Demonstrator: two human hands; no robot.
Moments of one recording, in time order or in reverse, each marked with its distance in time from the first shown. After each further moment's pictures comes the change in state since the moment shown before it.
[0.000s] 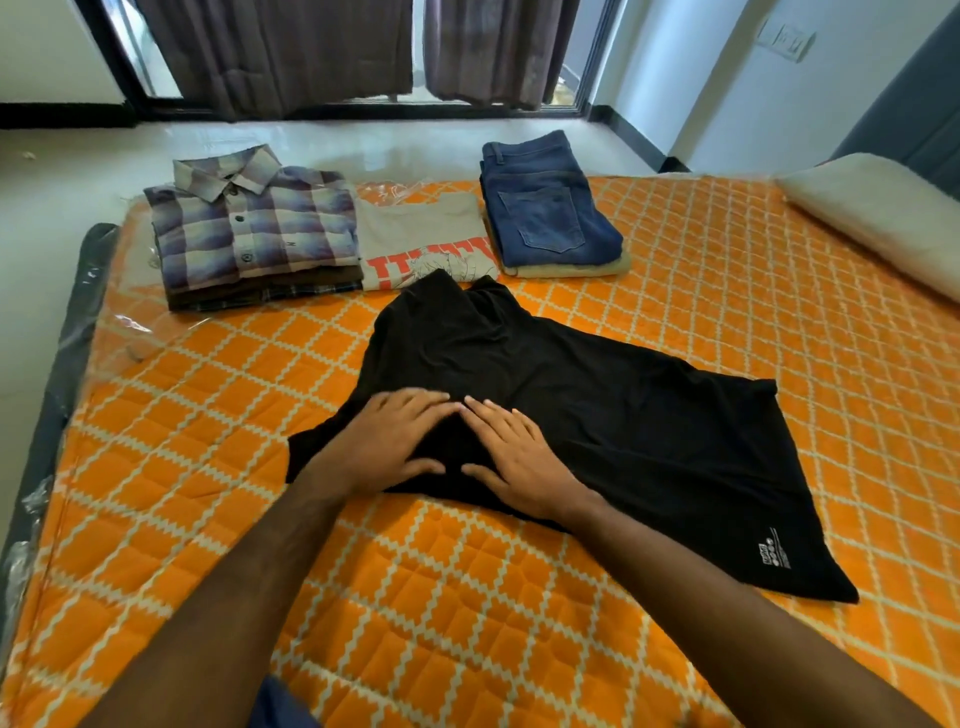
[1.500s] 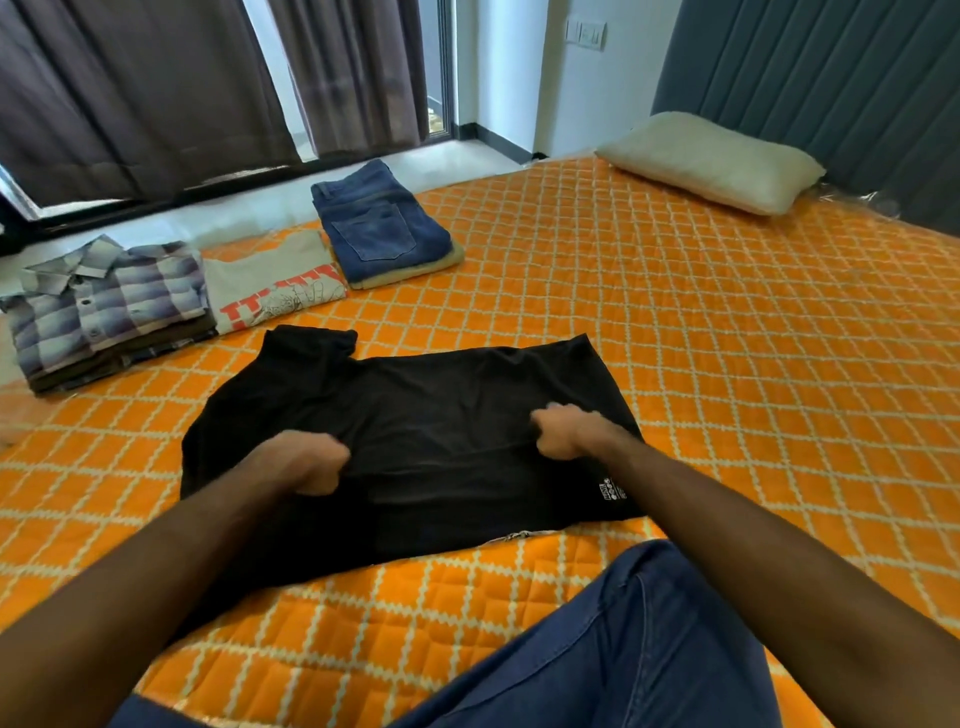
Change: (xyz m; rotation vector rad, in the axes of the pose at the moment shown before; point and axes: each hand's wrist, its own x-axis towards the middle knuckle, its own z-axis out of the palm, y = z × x) left_hand 0.036 0.169 -0.082 0.346 -0.730 -0.111; right_hand -0.208 0.118 -0.116 0.009 -0.381 0.655
